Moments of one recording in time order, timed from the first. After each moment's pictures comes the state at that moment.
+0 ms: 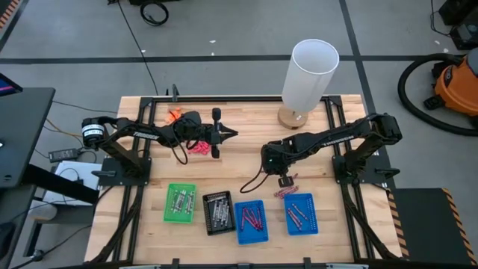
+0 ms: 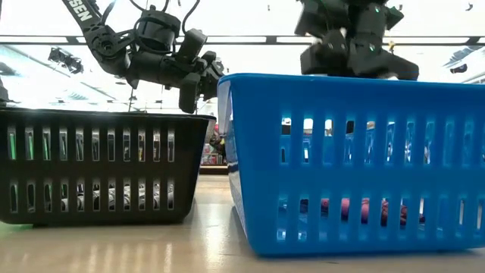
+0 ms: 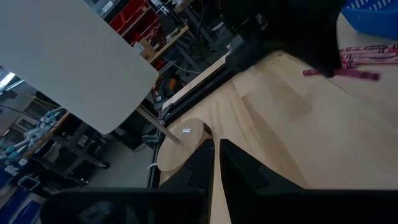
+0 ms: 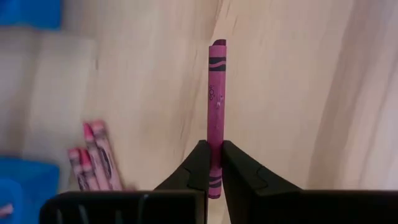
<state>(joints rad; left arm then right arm) 0.33 1.52 0.62 0.77 0.23 0.75 0.05 1.58 1.03 -0.70 -0.02 -0.18</state>
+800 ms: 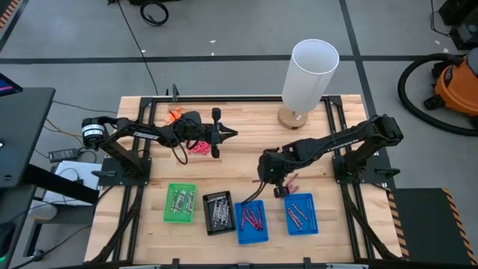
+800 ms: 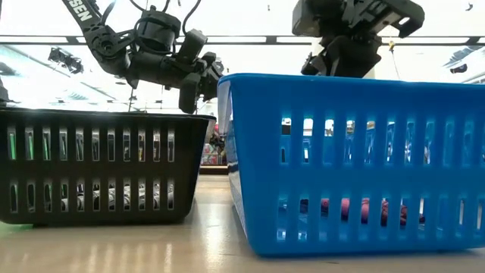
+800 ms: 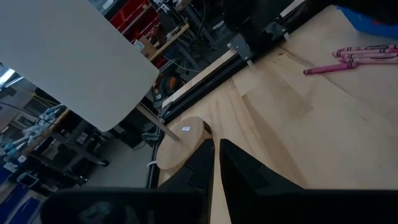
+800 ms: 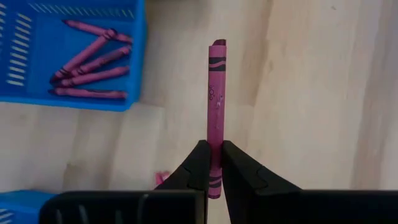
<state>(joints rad) 0.33 1.52 0.62 0.76 0.22 0.74 0.17 1.58 1.14 -0.69 -0.05 0.00</state>
